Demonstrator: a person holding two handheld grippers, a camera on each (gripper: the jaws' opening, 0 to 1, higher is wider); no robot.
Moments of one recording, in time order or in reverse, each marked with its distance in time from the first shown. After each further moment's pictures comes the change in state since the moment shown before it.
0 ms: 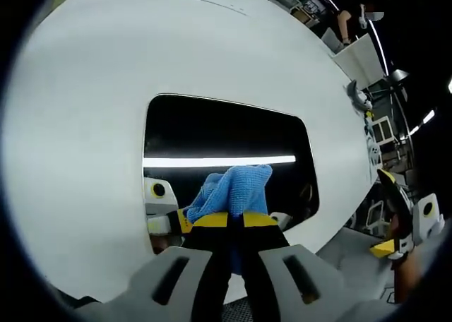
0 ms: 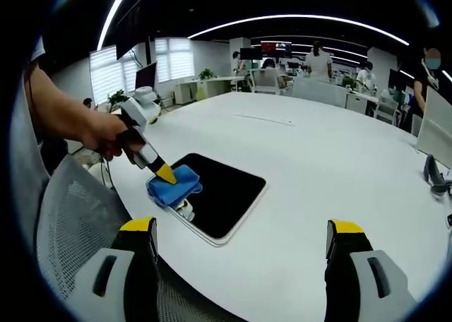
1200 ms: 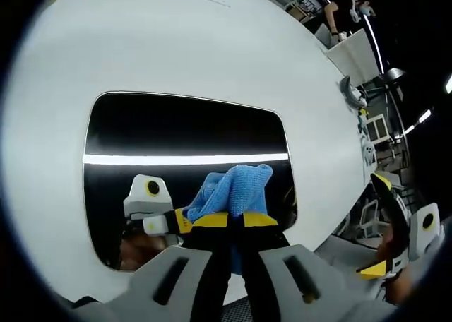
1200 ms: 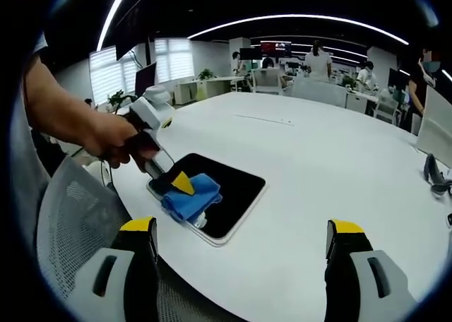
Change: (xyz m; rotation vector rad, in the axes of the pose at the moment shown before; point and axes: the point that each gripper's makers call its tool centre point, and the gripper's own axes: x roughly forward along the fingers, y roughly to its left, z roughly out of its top) left arm 0.027 -0.046 -0.001 -0.010 0.018 -0.041; right arm -0.001 0.000 0.001 0.006 -0.001 0.000
